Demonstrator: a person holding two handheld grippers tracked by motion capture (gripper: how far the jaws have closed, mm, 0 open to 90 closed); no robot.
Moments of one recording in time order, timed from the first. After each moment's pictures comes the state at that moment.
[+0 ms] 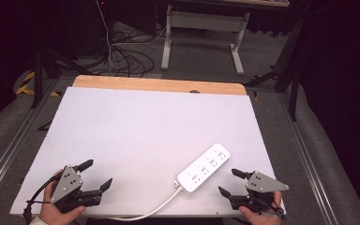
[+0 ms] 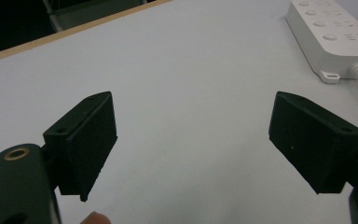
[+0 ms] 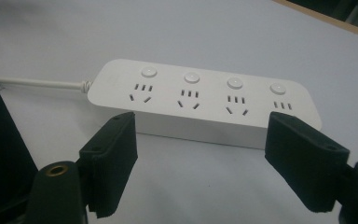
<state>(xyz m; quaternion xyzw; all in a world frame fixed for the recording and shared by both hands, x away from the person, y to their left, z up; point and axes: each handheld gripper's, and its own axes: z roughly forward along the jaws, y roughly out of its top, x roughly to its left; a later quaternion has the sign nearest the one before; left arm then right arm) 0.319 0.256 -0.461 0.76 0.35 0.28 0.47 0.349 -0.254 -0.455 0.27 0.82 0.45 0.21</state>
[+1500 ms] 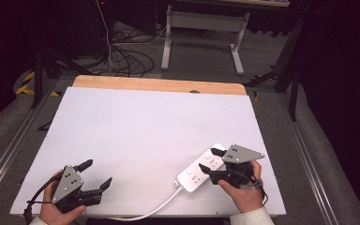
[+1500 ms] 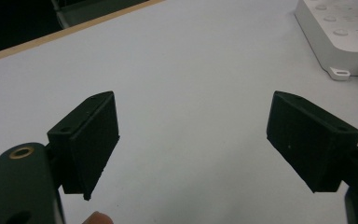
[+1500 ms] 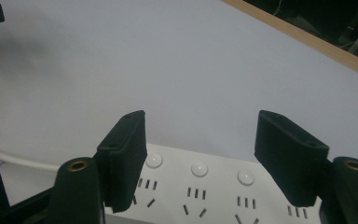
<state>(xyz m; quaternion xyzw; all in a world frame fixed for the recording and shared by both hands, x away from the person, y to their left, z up) 0.319 0.255 -0.460 0.77 0.36 0.29 0.45 0.396 -0.189 -0.405 0.25 0.84 0.45 0.19</state>
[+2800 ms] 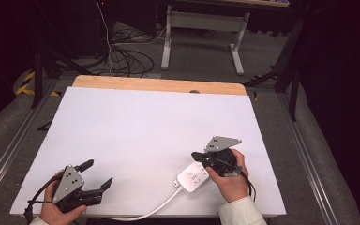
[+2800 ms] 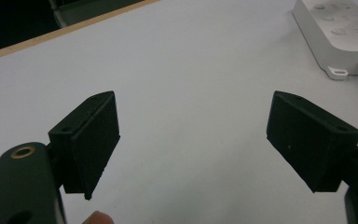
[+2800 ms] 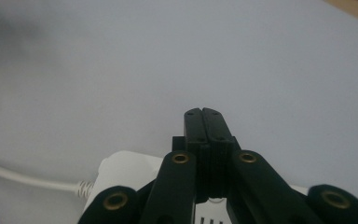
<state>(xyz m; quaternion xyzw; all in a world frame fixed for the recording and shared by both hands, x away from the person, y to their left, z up) 0.320 0.254 -0.461 0.77 0.35 0.28 0.45 0.427 -0.157 -0.416 0.26 0.87 0.39 0.14</state>
